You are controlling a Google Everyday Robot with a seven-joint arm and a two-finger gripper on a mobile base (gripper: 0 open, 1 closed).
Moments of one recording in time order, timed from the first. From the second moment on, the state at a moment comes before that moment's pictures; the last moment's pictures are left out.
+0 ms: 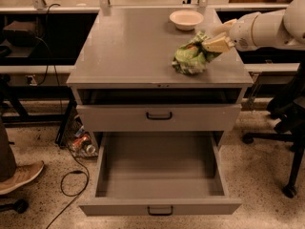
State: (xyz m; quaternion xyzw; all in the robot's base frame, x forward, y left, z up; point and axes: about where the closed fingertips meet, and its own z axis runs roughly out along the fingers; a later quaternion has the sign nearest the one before) arm 0.735 -0.207 0.921 -0.45 0.72 0.06 0.52
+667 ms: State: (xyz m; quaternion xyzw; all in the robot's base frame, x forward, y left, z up) arm 0.734 -0.204 0.919 -0.45 0.72 0.06 0.52
